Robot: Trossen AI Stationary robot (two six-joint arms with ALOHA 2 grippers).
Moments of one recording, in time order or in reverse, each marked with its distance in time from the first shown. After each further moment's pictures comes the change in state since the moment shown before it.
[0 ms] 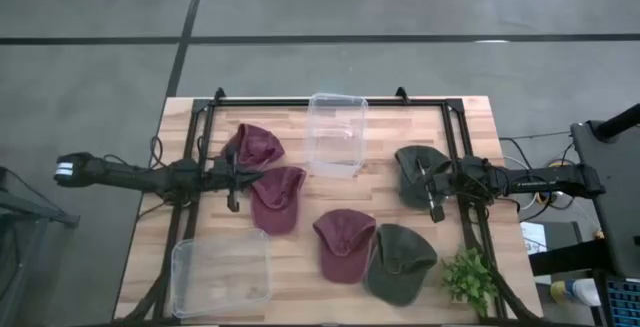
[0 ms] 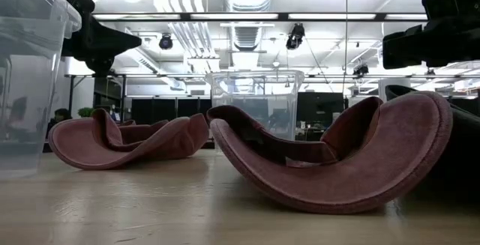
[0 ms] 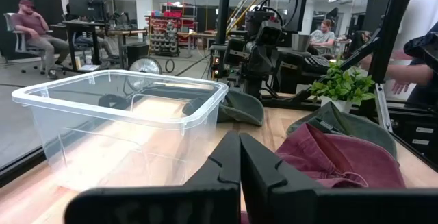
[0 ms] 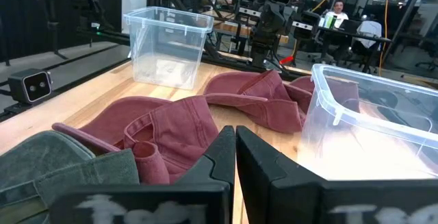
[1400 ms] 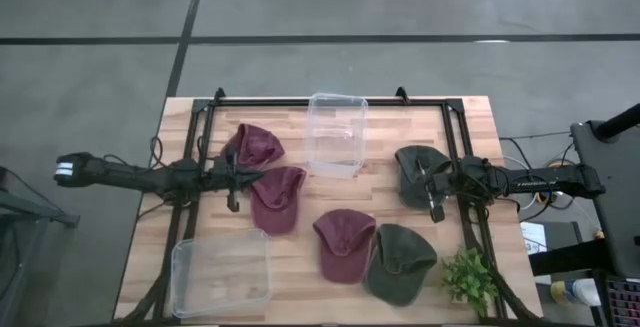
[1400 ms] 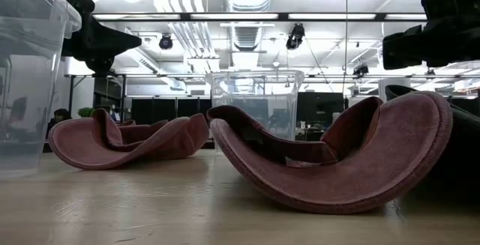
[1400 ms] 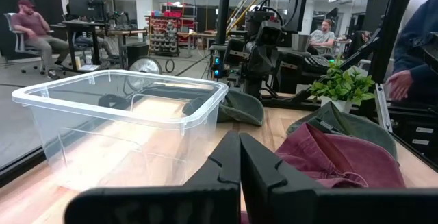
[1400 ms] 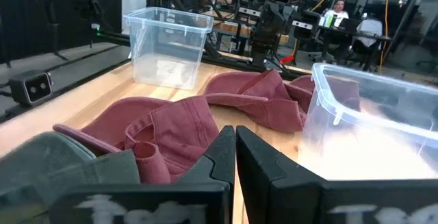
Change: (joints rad) left arm -0.001 0.000 0.000 0.000 0.000 0.000; right arm 0.000 0.000 0.000 0.000 -0.001 0.039
